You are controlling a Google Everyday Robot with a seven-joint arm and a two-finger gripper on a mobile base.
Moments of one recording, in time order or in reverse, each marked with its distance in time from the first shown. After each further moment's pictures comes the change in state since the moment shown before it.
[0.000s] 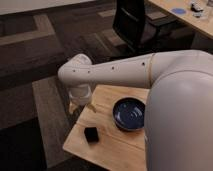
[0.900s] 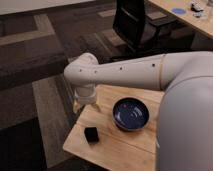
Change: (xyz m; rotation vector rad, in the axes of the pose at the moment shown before) arm 0.008 -0.039 -0.010 -0.035 -0.028 0.014
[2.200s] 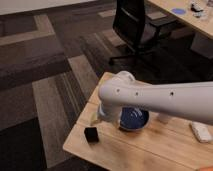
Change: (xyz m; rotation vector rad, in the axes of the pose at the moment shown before) arm 0.092 -0.059 0.005 -0.123 -0.036 0.052
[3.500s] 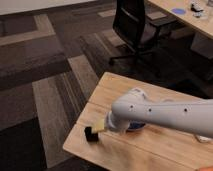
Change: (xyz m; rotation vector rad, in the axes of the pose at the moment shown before) arm -0.016 -0.016 0.029 -0.060 -0.044 -0.107
